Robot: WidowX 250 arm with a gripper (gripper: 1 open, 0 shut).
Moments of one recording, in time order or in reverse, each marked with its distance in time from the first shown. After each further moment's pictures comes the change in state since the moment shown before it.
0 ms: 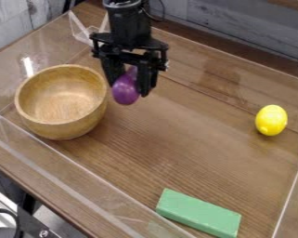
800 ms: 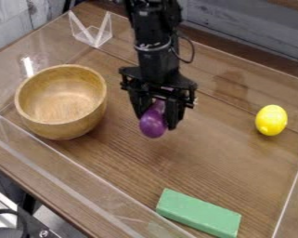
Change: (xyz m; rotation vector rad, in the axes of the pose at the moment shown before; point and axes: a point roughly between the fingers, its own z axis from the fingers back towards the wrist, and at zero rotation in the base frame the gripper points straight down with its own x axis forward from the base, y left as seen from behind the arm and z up) arm -0.003 -0.033 -0.037 -0.014 -0.035 -0.048
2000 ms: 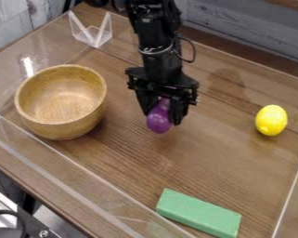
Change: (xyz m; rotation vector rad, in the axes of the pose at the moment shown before) arm 0.022 0.015 -0.011 -0.022 -0.063 0.026
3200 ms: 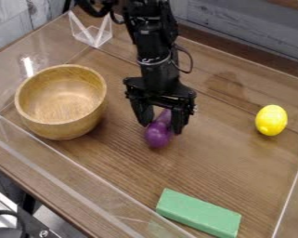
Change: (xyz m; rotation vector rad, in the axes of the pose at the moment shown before) arm -0.008 -0.001 -0.007 -0.002 0.022 0.009
